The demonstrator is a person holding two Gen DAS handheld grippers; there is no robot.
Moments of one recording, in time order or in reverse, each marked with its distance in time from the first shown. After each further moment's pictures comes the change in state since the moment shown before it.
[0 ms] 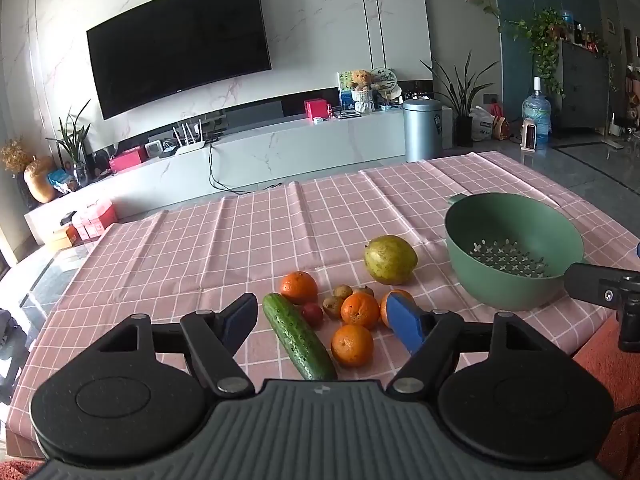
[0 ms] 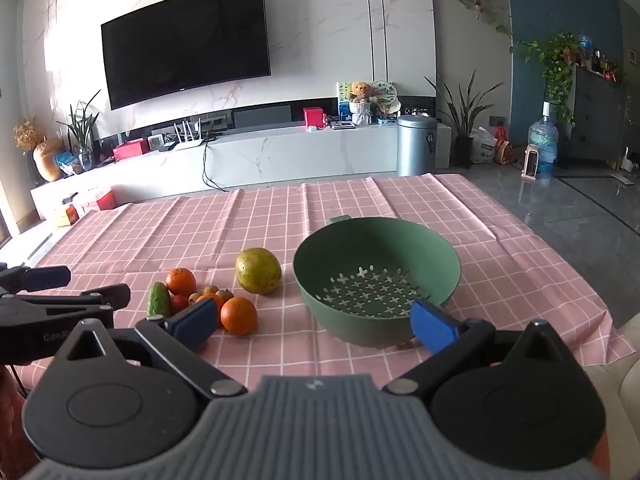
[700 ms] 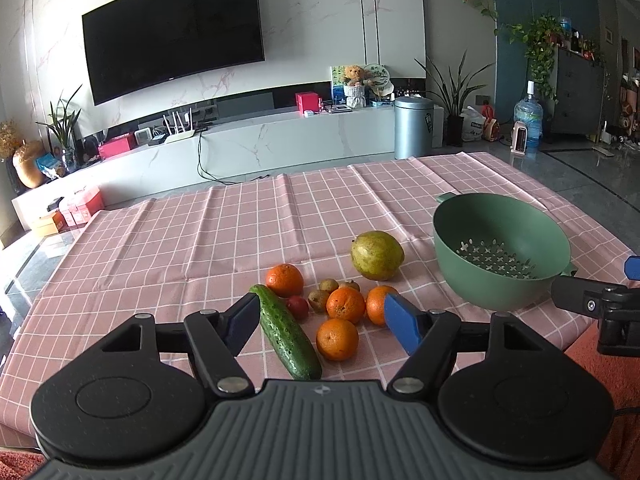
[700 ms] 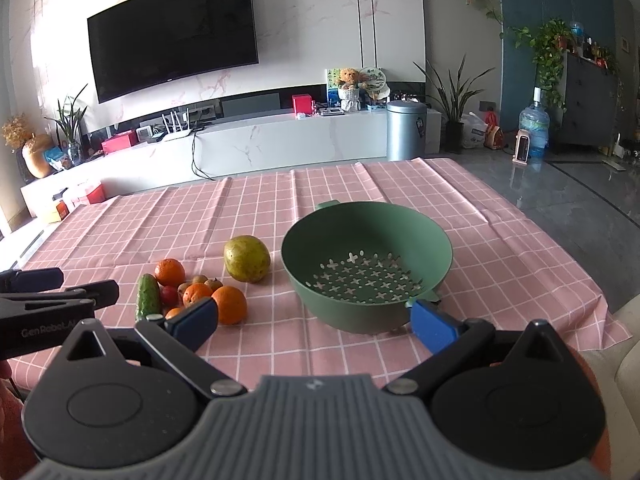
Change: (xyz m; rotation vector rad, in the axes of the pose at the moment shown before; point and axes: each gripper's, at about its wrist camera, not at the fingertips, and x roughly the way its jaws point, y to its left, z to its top) left arm 0.001 0.001 -0.001 -0.031 0.019 -0.046; right arm 0.007 -0.002 -0.002 0.022 0.045 -0.027
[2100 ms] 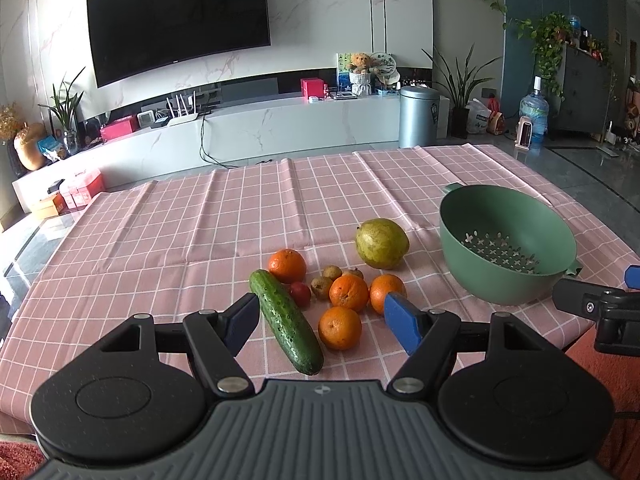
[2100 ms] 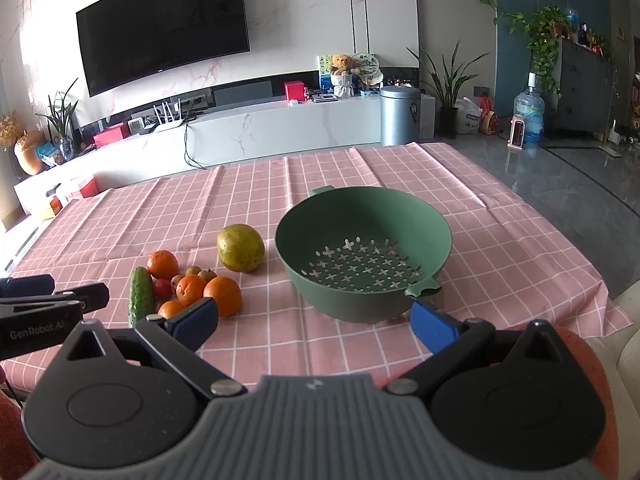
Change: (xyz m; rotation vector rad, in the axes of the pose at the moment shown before) left arm 0.006 0.004 -0.001 -0.032 0.039 -0.003; right arm 0.013 0.001 -0.002 0.020 0.039 -0.017
